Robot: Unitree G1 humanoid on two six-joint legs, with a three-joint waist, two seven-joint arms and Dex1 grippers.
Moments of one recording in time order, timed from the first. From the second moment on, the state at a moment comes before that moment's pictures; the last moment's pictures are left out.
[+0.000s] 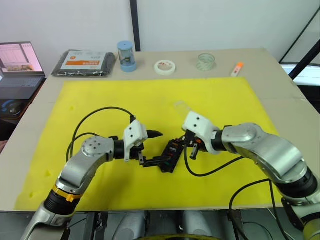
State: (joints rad) left arm -0.29 0.54 -0.22 -0.34 -0.40 0.48 -0.95; right arm -0.58 -0.76 0.34 -0.62 0.45 1.24 0.61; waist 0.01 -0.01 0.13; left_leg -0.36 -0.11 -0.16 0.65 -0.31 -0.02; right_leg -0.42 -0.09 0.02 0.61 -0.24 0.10
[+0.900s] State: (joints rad) left arm -0.31 0.54 -0.22 -0.34 -0.40 0.50 -0.95; right arm -0.58 -0.81 0.39 -0.58 0.38 1.12 0.71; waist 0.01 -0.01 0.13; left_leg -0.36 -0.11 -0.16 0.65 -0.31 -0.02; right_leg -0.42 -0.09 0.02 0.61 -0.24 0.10
